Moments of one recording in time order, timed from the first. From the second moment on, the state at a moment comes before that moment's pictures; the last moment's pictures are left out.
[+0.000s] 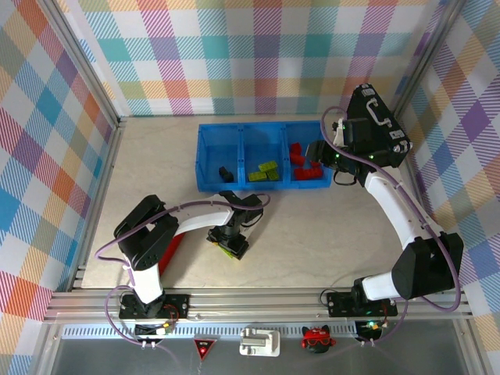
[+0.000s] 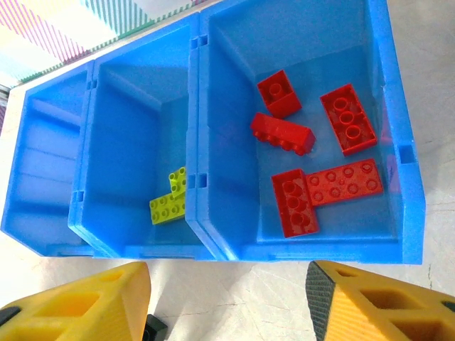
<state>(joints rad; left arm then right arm) -0.88 1.81 1.13 -1.02 -0.02 -0.31 0.22 1.40 1.24 -0.59 -0.22 0.44</state>
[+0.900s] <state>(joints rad) -0.85 1.75 1.14 -1.03 -0.03 -0.30 0.22 1.39 1.24 -0.61 -0.22 0.44</state>
